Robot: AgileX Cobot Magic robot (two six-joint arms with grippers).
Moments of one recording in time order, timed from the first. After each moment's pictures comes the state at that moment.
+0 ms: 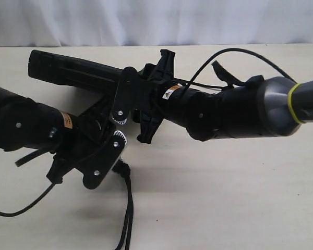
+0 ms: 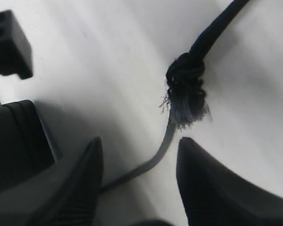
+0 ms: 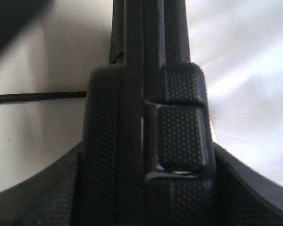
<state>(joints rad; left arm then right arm) -0.50 1.60 -0.72 -0.19 0.18 1.83 0.72 1.86 -0.99 0.53 -0.32 -1.36</state>
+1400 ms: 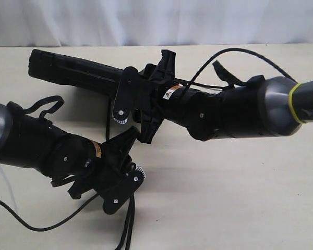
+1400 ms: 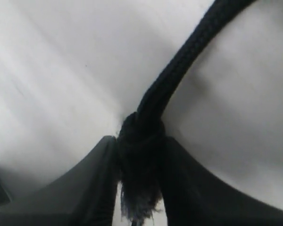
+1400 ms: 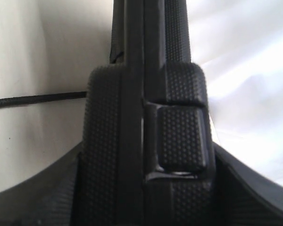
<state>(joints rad) -0.59 1.86 -0.71 -0.19 -0.02 1.92 0.71 1.85 -0.98 0.53 -0.31 -1.35</state>
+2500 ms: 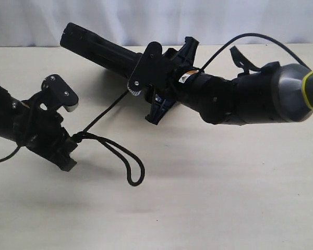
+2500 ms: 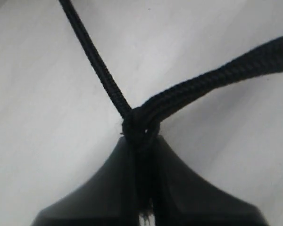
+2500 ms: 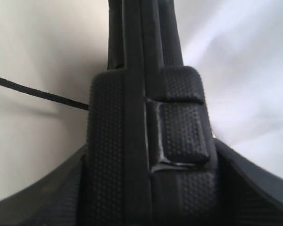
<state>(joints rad) -0.17 1.63 -0.71 -0.57 0.37 0.99 0.63 1.84 -1.00 0.54 -0.34 -1.23</state>
